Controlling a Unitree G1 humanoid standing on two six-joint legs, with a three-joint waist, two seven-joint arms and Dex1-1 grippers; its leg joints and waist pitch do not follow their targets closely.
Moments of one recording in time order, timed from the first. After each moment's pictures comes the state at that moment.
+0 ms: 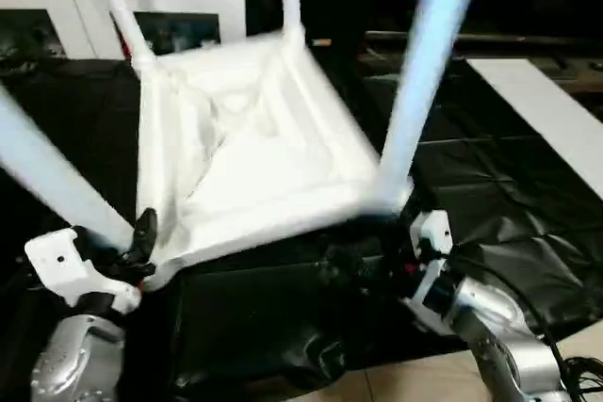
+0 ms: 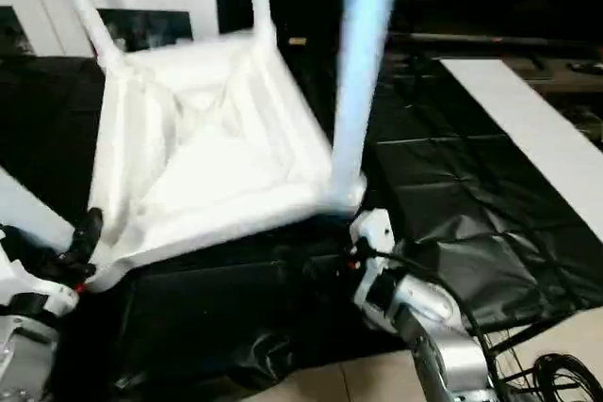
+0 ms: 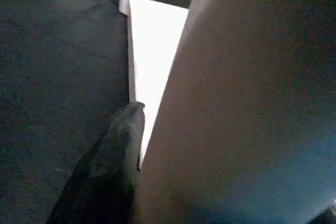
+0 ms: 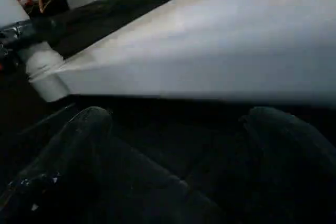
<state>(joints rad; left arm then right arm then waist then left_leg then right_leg) 0.20 0.01 0.33 -0.35 -0.49 0.29 -0.19 -0.04 -0.26 0.11 0.04 0.39 0.17 0.79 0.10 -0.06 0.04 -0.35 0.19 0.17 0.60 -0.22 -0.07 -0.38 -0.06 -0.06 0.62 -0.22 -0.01</state>
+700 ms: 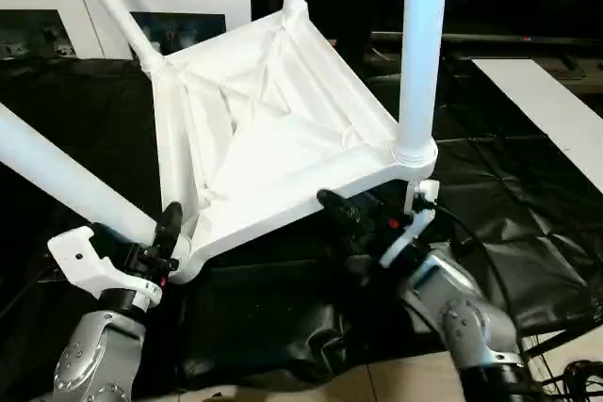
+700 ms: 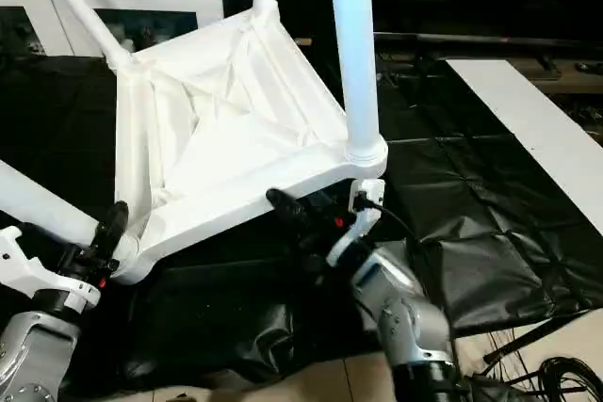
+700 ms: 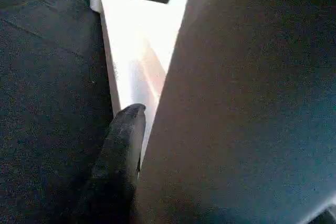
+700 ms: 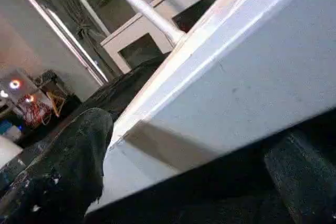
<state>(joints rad) 0.19 0.00 0.28 -0.35 -0.52 0.30 -0.23 -0.22 -0.02 -0.03 0.19 0.60 0.35 0.62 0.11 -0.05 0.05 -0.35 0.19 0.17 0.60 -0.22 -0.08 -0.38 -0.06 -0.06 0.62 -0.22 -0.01</state>
